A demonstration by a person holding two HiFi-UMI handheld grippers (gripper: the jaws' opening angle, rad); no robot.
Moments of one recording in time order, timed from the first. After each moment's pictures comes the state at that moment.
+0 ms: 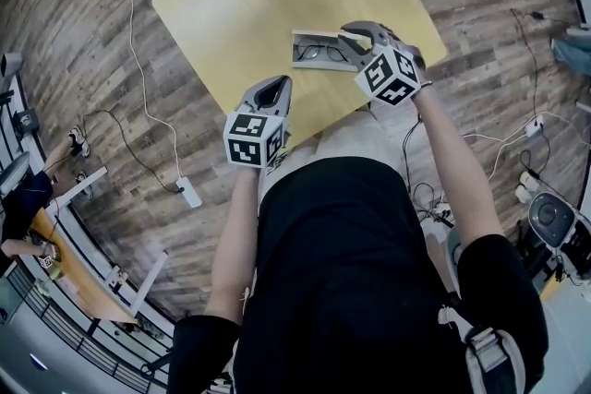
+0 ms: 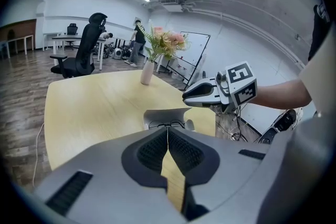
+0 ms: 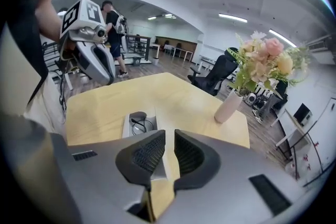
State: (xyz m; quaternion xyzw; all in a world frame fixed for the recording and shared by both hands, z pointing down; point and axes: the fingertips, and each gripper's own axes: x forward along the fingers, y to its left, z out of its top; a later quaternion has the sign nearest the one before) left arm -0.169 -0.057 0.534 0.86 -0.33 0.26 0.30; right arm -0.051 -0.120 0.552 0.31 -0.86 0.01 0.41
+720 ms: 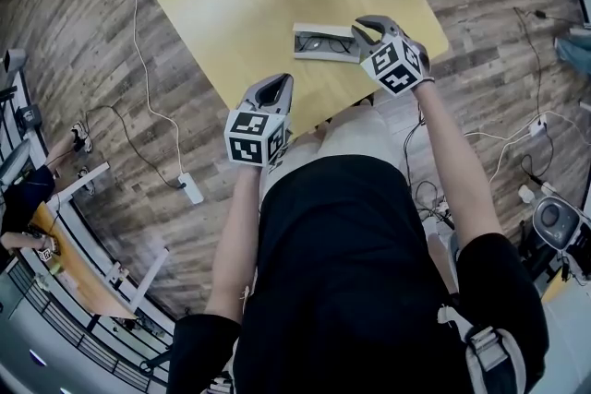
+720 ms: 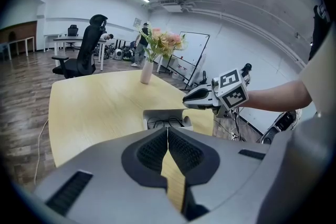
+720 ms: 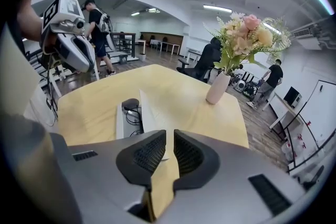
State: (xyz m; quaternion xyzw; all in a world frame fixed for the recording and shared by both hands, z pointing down) left arm -0.173 -0.034 0.529 0.86 -0.34 0.26 0.29; right arm -0.018 -0.112 0.577 0.38 -0.82 0.07 0.42
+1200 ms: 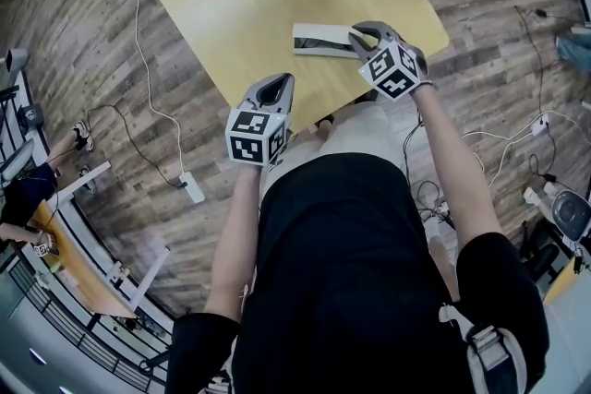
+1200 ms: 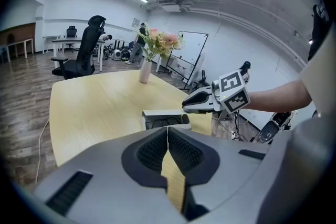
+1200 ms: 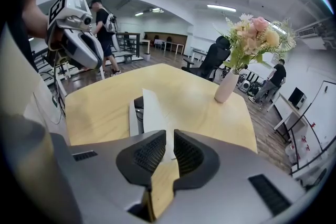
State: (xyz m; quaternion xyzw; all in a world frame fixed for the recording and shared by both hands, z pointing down) left arm -0.175 -0.025 0.531 0.86 -0.33 0.26 0.29; right arm -0.033 -0.089 0.587 0.35 -0.83 0.07 0.42
